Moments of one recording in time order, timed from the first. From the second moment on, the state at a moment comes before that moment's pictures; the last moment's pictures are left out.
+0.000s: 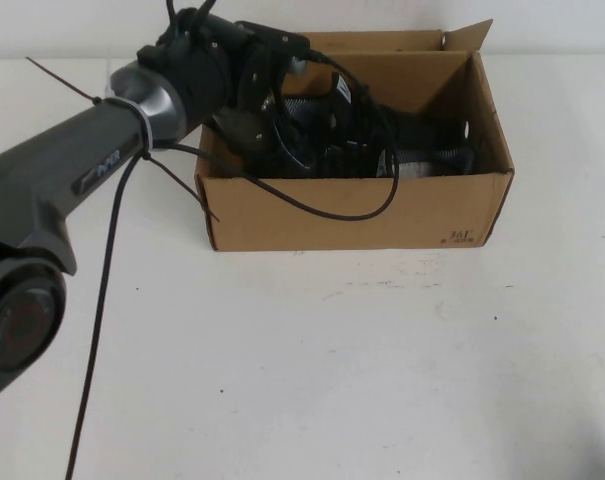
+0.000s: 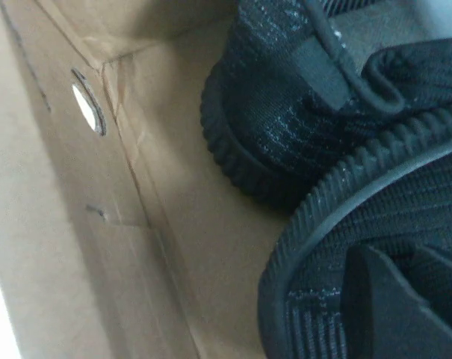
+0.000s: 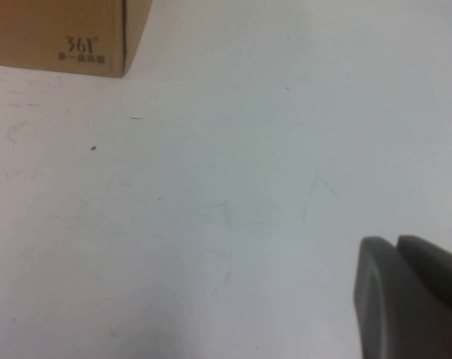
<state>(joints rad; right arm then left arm) -0.02 -0.01 0.03 0.09 0.40 -0.11 -0.53 2.20 -1.99 0.18 0.84 -0.20</state>
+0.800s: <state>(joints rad) -0.02 -0.01 0.03 0.09 0.40 -0.11 -0.51 2.23 -1.99 0.18 0.79 -0.19</state>
